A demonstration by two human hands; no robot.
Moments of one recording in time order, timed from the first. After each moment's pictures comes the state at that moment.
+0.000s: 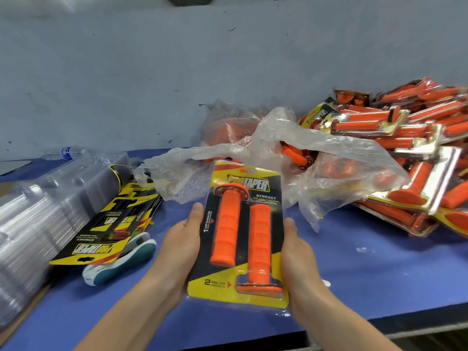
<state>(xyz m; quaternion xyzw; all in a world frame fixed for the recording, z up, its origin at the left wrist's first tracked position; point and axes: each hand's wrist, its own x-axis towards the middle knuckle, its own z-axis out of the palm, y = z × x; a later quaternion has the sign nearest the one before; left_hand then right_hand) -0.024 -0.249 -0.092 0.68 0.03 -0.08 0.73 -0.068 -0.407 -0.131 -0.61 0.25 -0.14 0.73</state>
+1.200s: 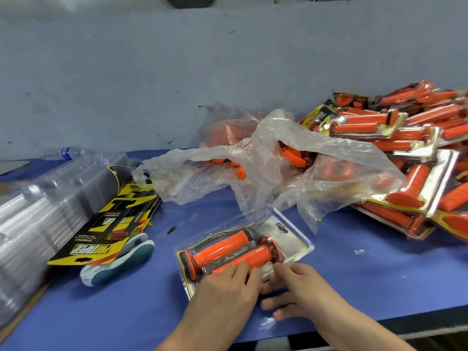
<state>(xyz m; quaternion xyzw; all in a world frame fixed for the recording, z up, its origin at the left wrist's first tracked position) -0.054 -0.273 -0.167 0.83 -0.41 0.38 -0.03 -0.098 -0.434 -0.145 -0.68 0.18 0.08 0.70</state>
